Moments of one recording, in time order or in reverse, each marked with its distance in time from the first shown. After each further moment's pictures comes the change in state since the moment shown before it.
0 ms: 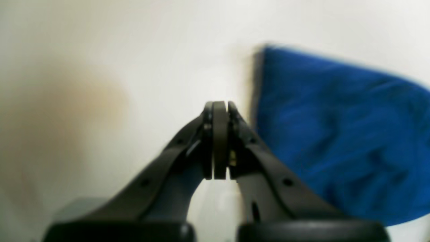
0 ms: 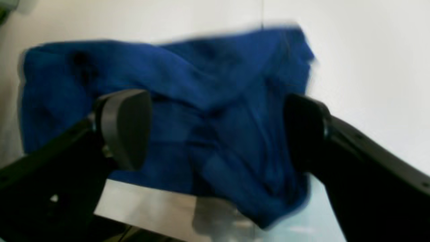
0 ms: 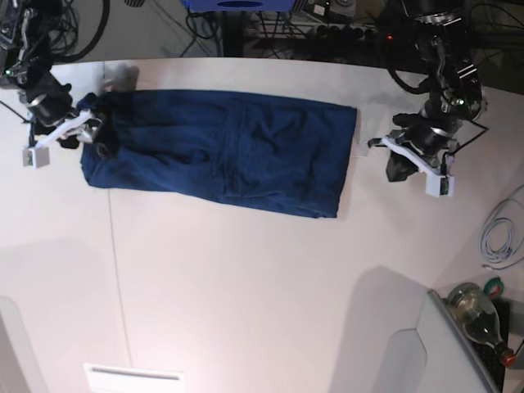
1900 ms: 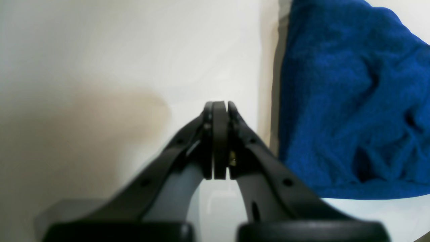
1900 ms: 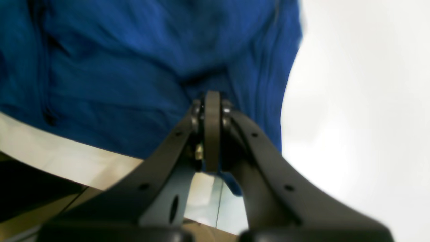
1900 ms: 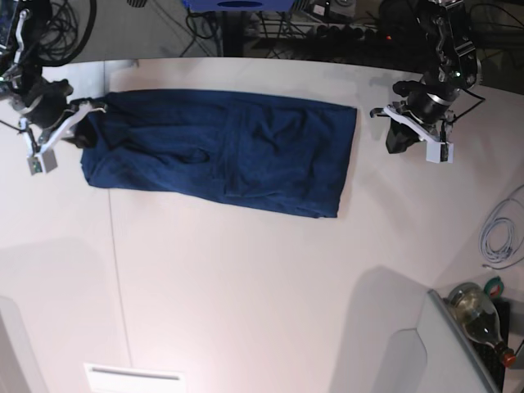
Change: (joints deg) left arm 5.2 -1.6 1.0 -7.1 -0.1 -2.2 -10.2; right arm -1.4 2.4 -2.8 8.0 -7.7 2.5 -5.7
